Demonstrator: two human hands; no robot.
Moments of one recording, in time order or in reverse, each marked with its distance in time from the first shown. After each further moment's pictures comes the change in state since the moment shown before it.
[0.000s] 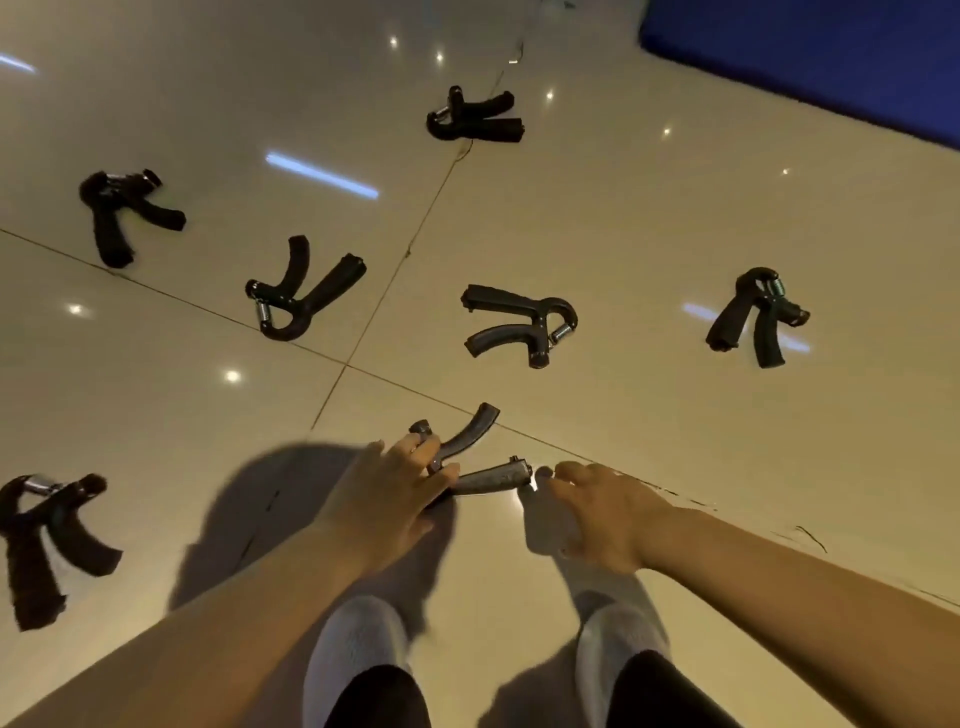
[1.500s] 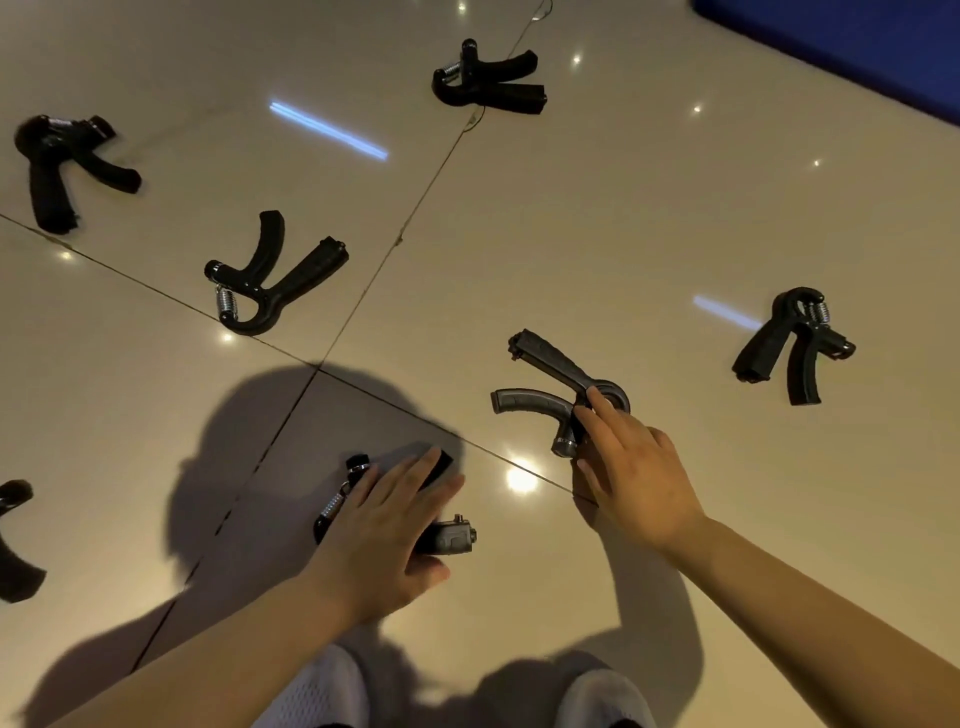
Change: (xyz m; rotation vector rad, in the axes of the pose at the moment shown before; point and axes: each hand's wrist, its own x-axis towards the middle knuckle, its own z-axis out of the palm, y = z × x) left_hand 0.028 0.019 0.048 -0.431 0.109 -0.142; right_hand 0.068 0.085 0.025 0.107 0.642 0.094
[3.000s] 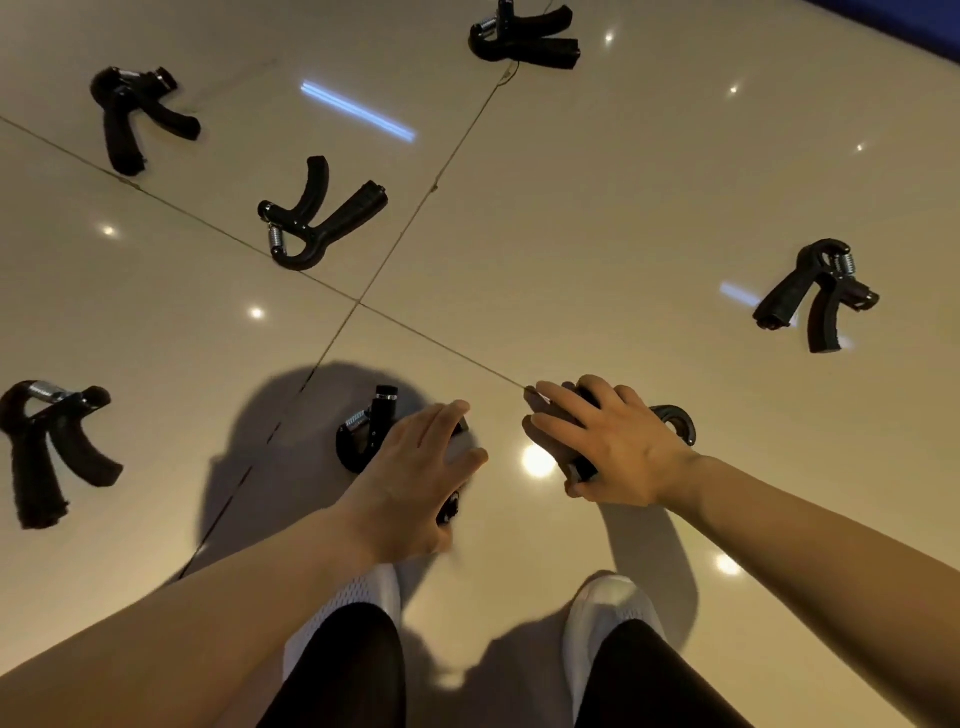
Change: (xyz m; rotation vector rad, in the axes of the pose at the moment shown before) left_hand -0.035 0.027 -0.019 0.068 0.100 0.148; right_hand -0.020 -0.033 -0.007 -0.278 -0.142 -0.512
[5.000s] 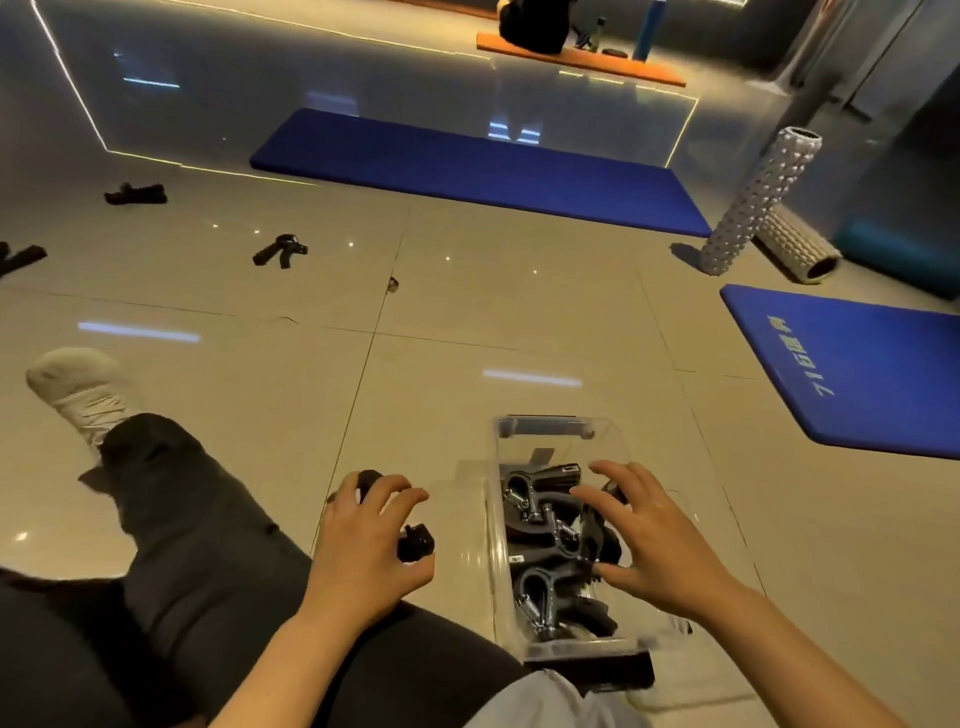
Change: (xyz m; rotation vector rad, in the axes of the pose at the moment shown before) left_hand -0.314 0.858 0.096 -0.054 0.438 0.092; right_hand -1.037 -0.295 0.076 0.103 0.442 0.690
